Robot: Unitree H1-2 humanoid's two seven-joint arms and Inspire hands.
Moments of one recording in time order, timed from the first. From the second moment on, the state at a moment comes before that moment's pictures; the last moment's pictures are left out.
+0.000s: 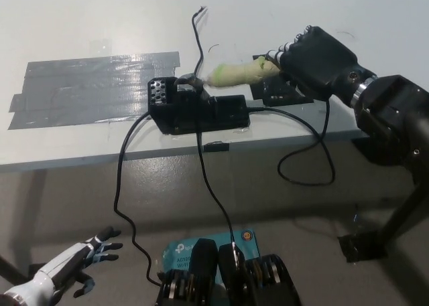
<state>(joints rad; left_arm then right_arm) -0.05 0.51 -0.10 -0.11 -0.06 0.45 -0.44 -0.96 -0.46 0.60 0.46 -1.08 -0.23 0.06</state>
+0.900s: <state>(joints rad) -0.05 0.51 -0.11 -0.11 -0.05 0.45 -0.44 -0.97 -0.43 0.61 0.49 -1.11 -0.26 0.03</state>
